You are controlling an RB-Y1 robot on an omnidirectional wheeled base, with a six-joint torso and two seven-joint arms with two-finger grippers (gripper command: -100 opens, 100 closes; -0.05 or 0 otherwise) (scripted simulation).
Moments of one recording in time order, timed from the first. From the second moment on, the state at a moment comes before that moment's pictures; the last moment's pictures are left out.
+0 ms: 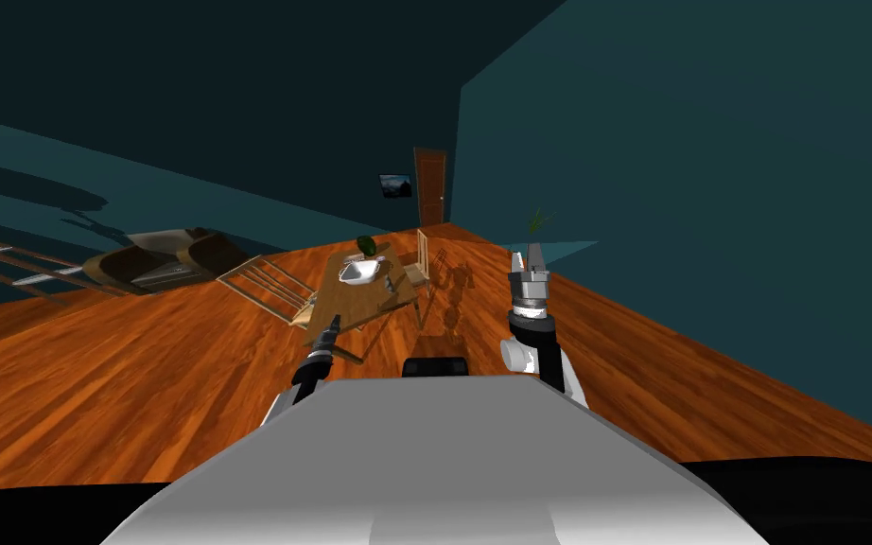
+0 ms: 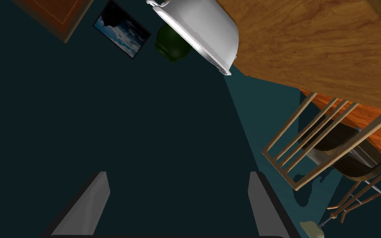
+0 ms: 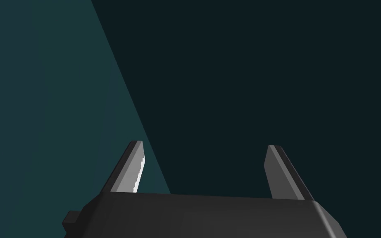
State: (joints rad) left arm 0.44 0.13 0.39 -1.53 -0.38 -0.30 -0.21; right arm 0.47 -0.05 0.06 -2.34 0.10 -0.47 0.13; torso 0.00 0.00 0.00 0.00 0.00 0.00
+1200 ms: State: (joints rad) left arm 0.39 0.12 0.46 -1.30 -0.68 0.01 -0.15; right arm 0.47 -0.05 0.06 -2.34 0.10 -0.47 0.13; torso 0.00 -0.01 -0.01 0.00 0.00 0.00
